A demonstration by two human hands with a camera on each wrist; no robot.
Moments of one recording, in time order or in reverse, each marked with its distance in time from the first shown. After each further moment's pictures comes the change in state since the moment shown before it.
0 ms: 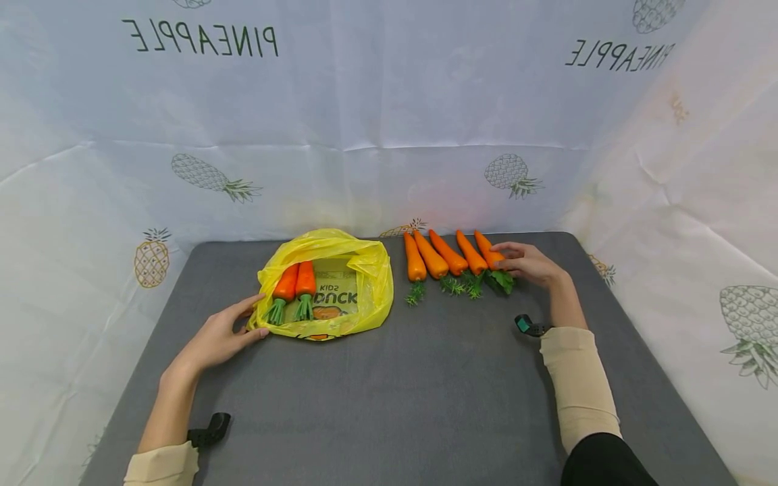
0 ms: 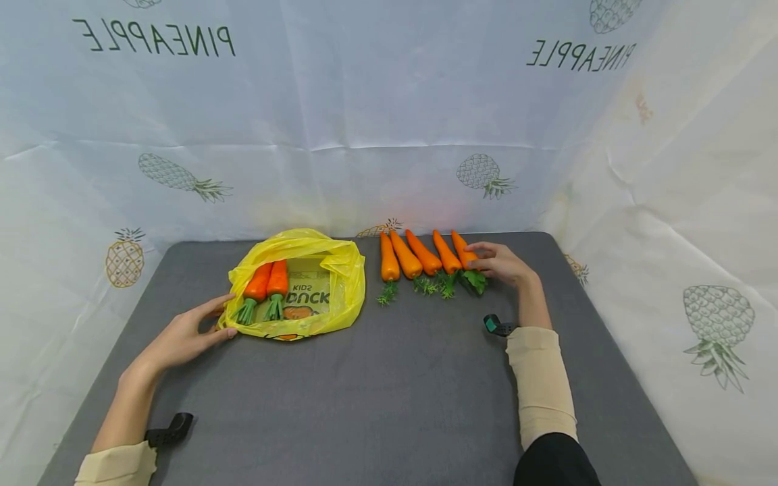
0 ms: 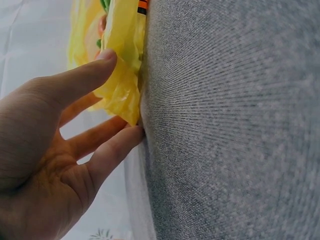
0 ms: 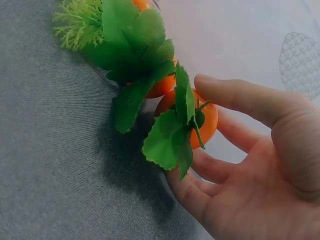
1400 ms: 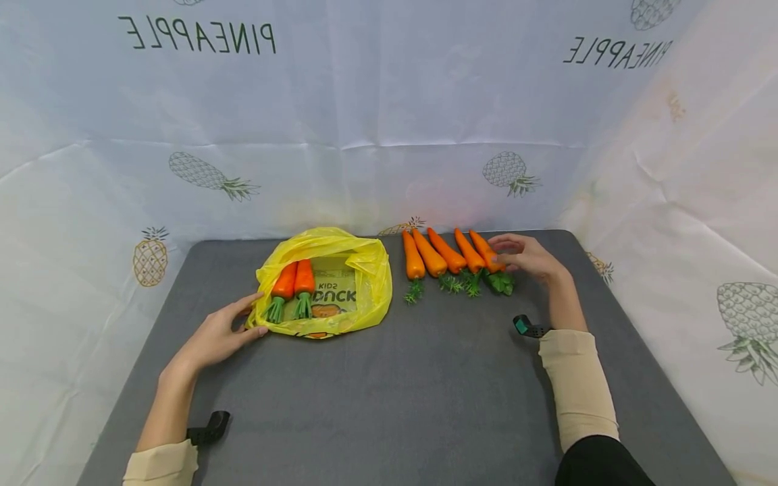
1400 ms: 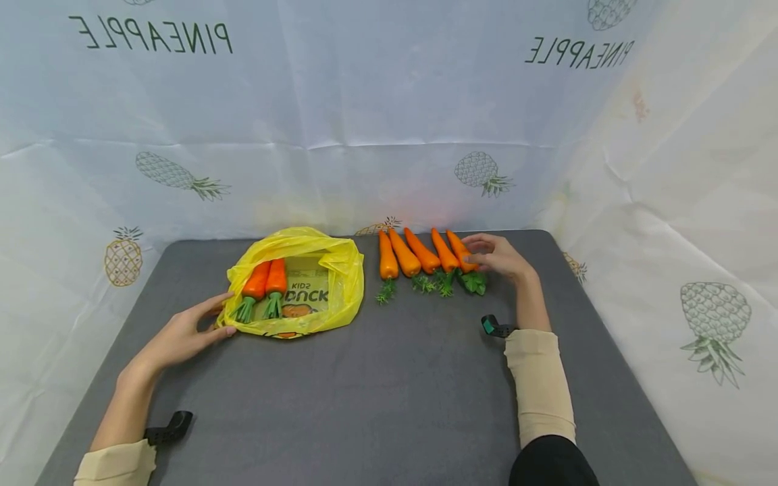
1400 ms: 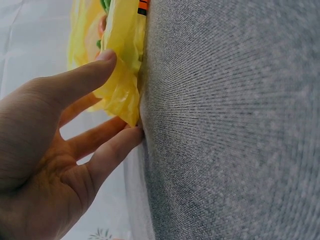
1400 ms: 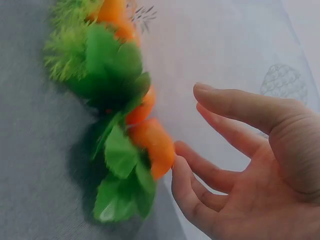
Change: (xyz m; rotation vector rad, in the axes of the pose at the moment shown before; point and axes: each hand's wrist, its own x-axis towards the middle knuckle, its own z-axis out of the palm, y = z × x) left_hand 0.000 0.001 0.000 0.005 -0.007 -0.014; right_hand -0.013 -0.026 0.010 -0.121 0.104 -0.053
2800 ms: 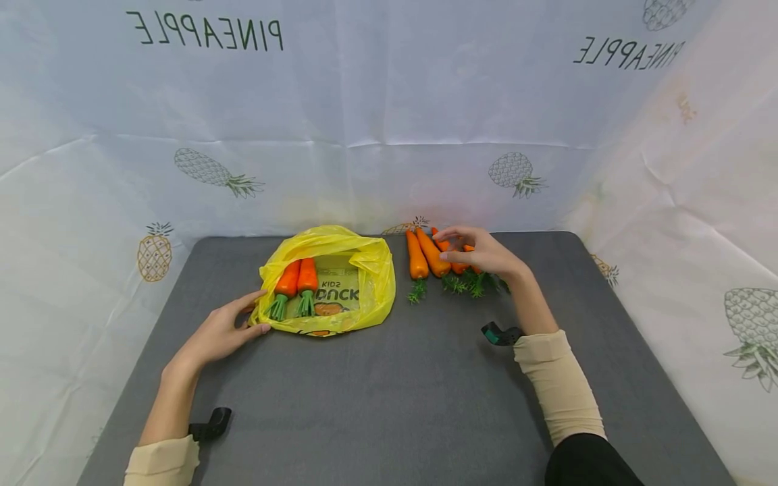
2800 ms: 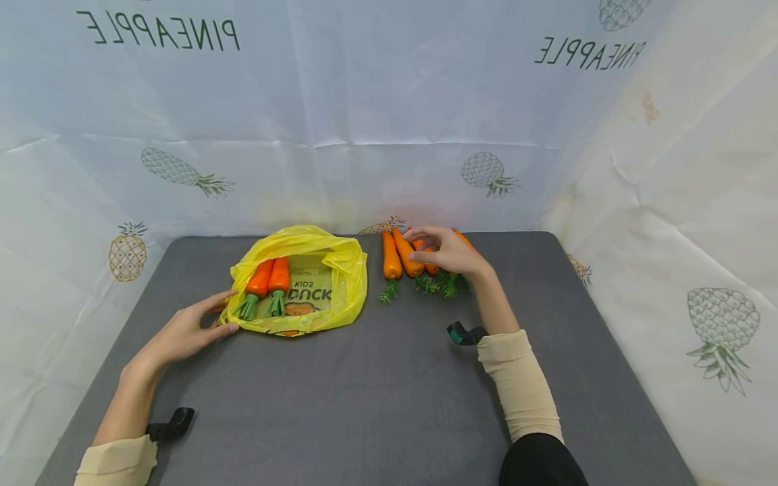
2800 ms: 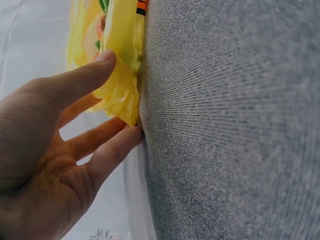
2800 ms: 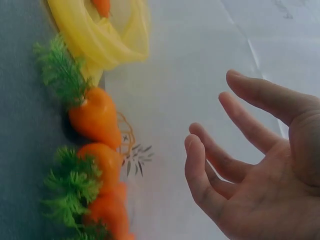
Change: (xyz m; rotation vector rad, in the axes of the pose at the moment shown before) left_hand 0.001 -0.002 0.000 -0.001 0.001 -0.010; right_hand 0.009 -0.096 0.072 -0.095 -0.100 -0.299
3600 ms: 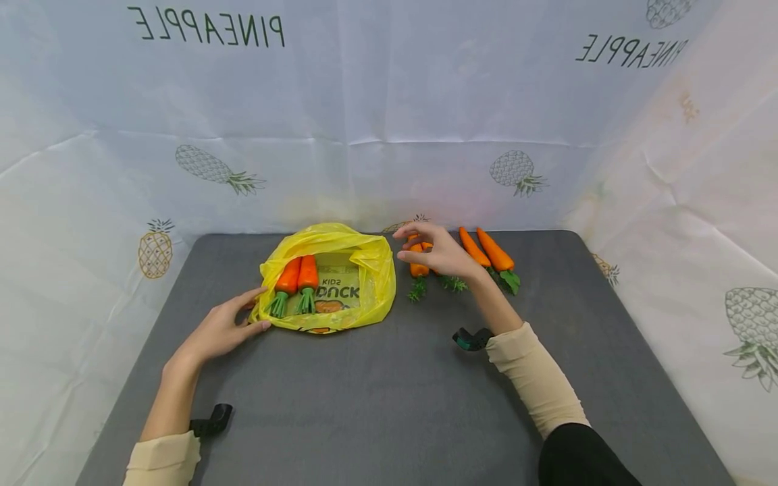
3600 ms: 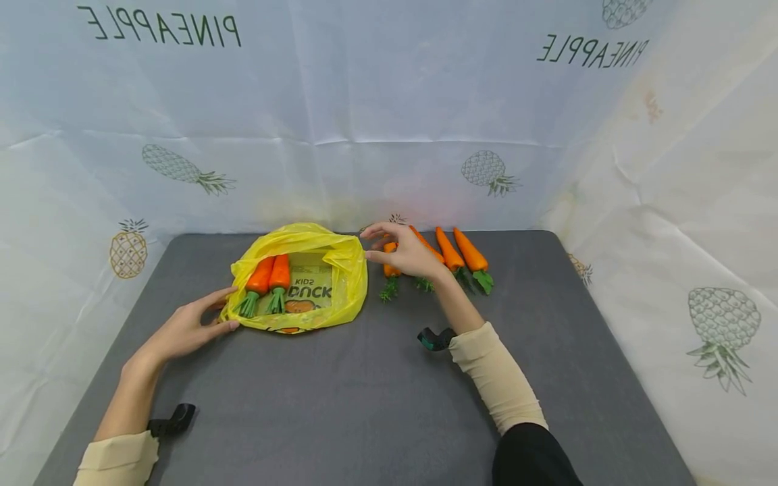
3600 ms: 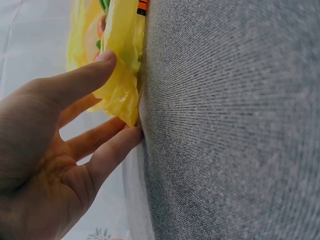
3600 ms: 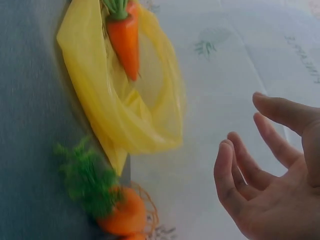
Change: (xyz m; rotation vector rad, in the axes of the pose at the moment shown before) left_hand 0.001 0.003 -0.001 -0.014 -0.005 -0.010; right_hand 0.034 -0.038 0.059 0.106 0.011 -0.228
